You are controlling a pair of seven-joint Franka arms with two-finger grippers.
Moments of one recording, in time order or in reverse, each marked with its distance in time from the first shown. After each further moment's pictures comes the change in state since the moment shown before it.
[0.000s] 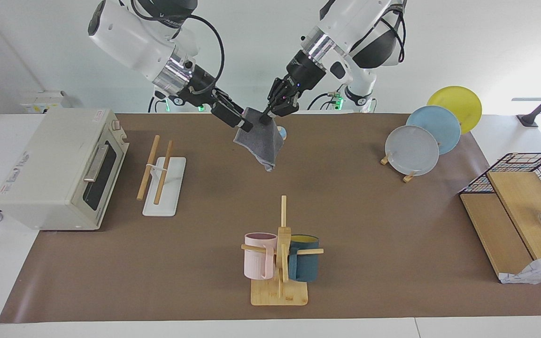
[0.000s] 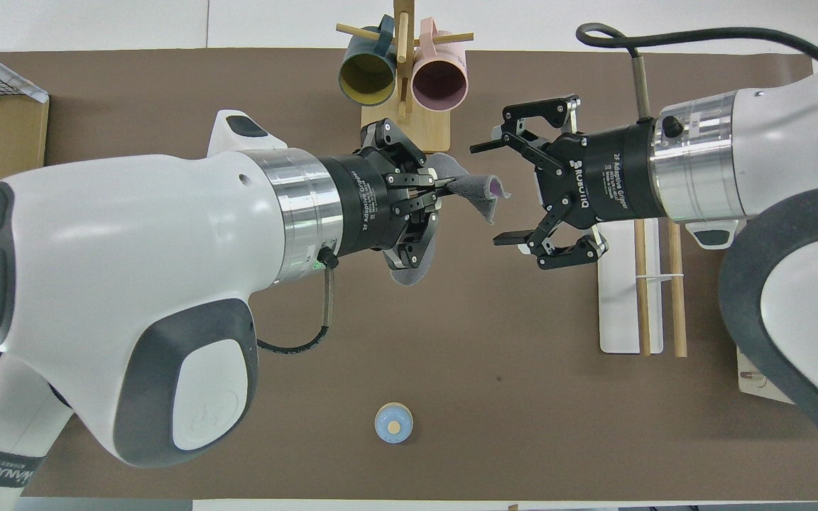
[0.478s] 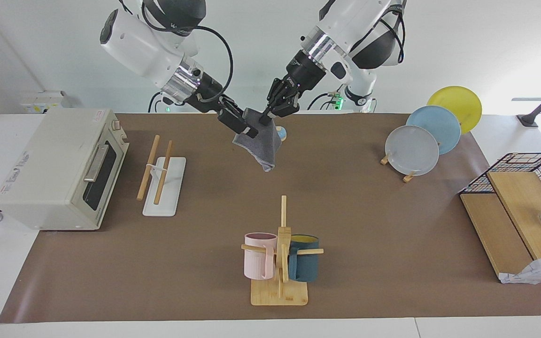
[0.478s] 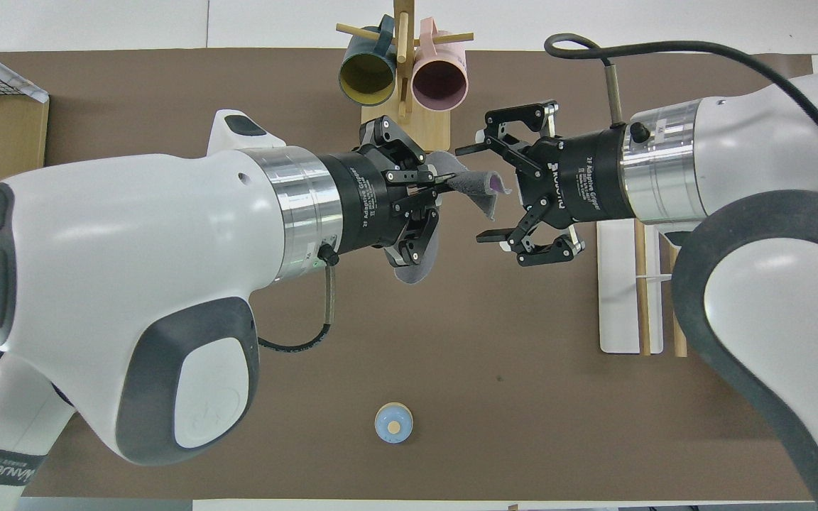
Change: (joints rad) left arm 0.000 0.002 0.000 -0.001 0.000 0.010 -0.011; right arm 0.028 0.018 0.001 -0.022 0.000 0.061 0.000
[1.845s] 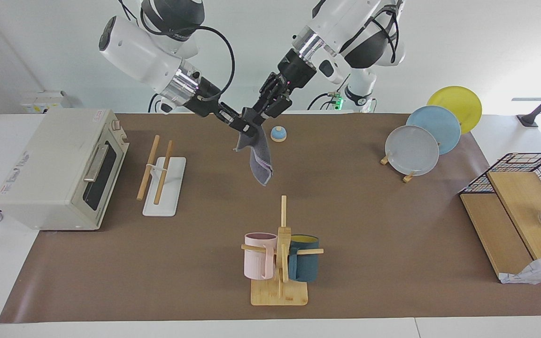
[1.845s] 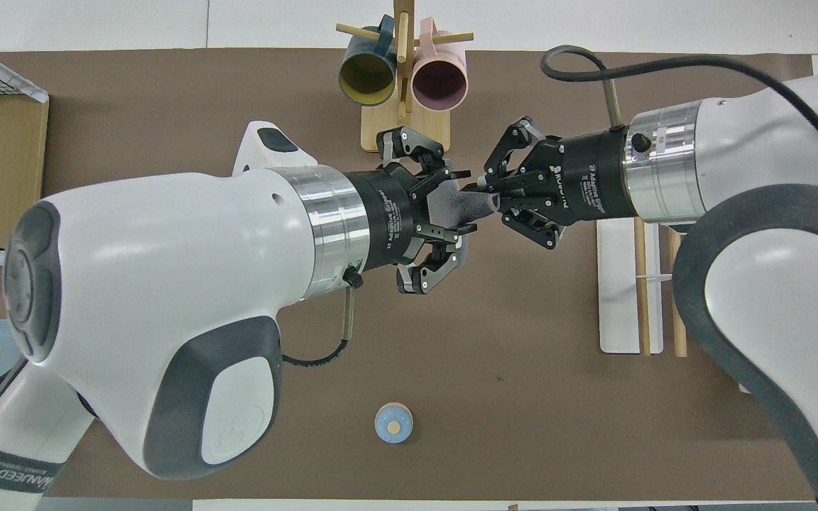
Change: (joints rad) left arm -0.032 0.000 -0.002 -0.010 0.000 0.001 0.060; right arm -0.004 0.000 -0.006 -0.024 -0.028 0.001 -0.260
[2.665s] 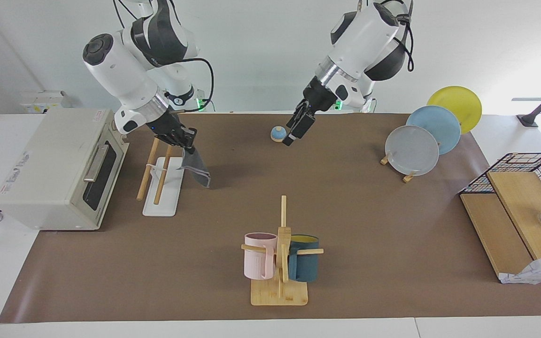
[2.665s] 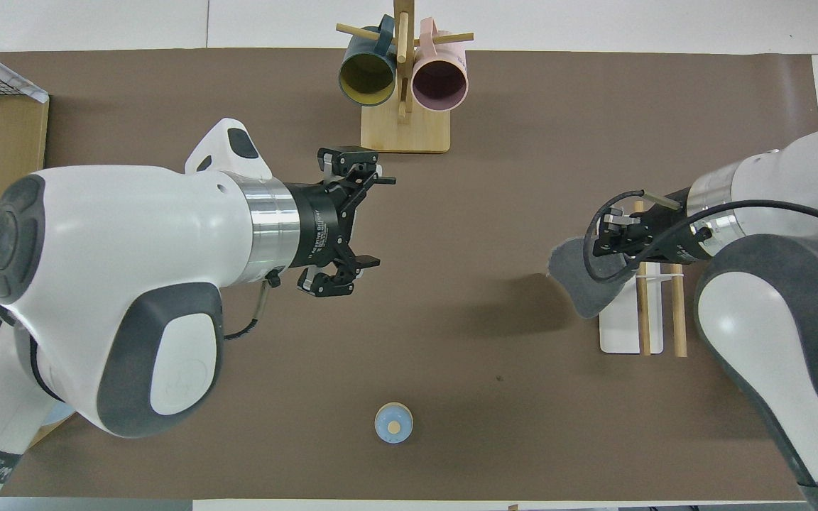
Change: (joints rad) left arm 0.138 -0.058 0.019 -0.156 0.000 -0.151 0.525; right arm -0.138 -0.094 -0.009 -0.207 -0.497 -0.102 -0.611
